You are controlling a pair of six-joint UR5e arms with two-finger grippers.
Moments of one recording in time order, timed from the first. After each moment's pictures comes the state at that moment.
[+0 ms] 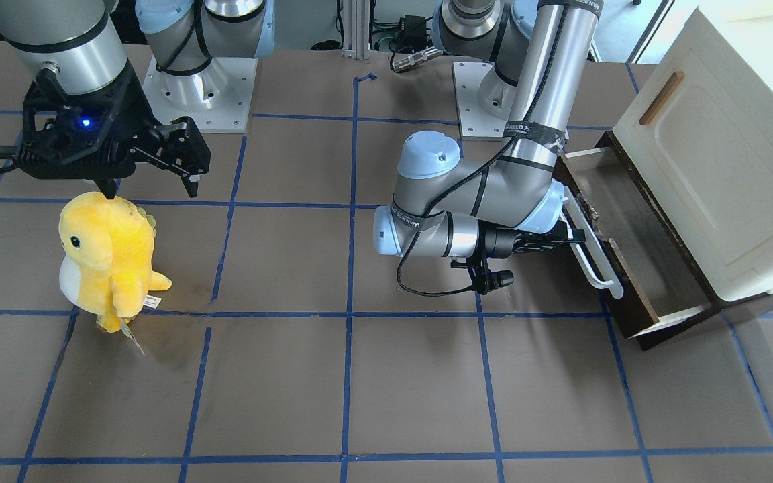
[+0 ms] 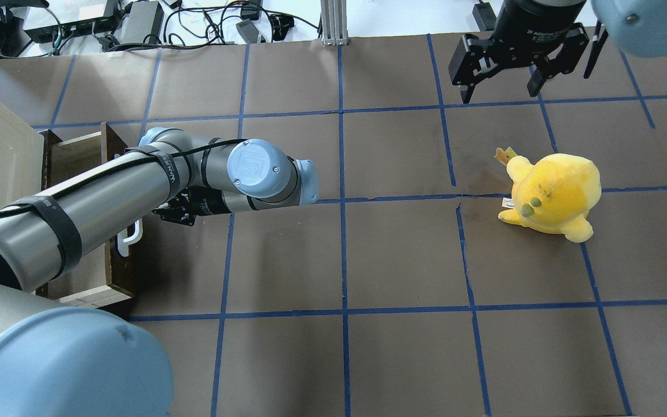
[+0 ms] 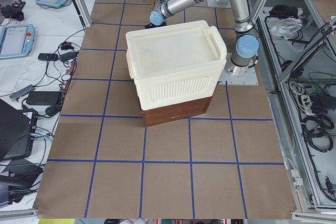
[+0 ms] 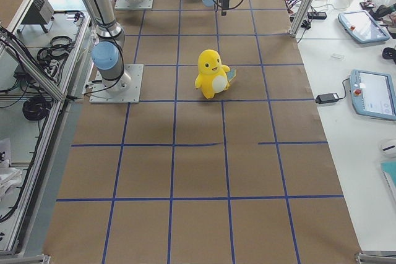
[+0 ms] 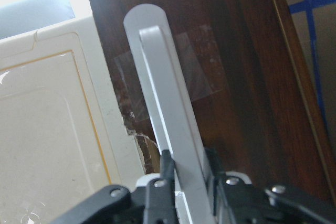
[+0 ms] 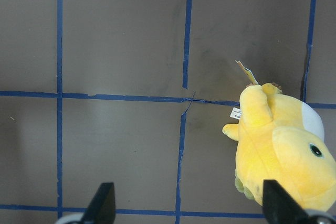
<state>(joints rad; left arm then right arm) -1.85 -2.10 -1.72 -2.13 2.82 -1.00 1.60 -1.48 1.44 -1.57 -1.58 -0.02</state>
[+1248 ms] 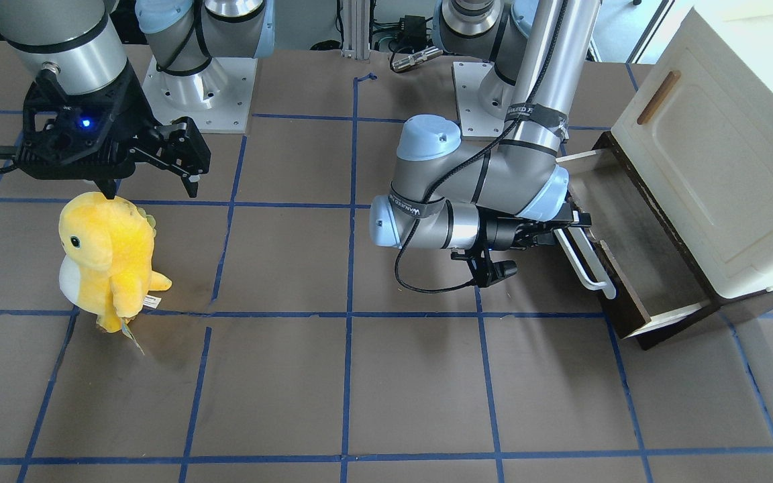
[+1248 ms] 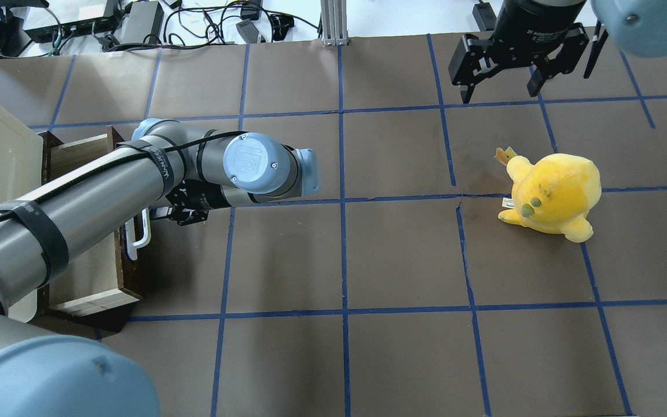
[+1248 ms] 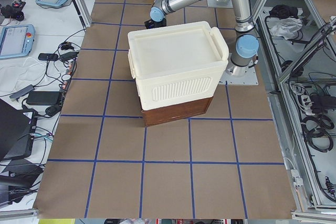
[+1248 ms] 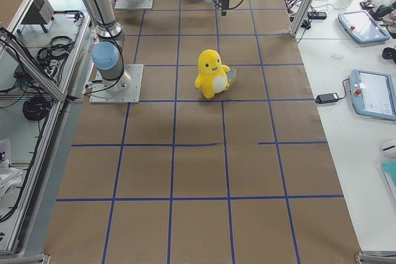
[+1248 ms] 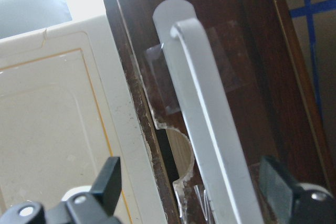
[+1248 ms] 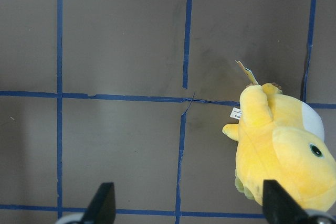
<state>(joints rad) -1.86 -2.04 -1.71 -2.11 2.77 -0.97 1.60 -1.48 1.44 -1.57 -1.58 -0.02</state>
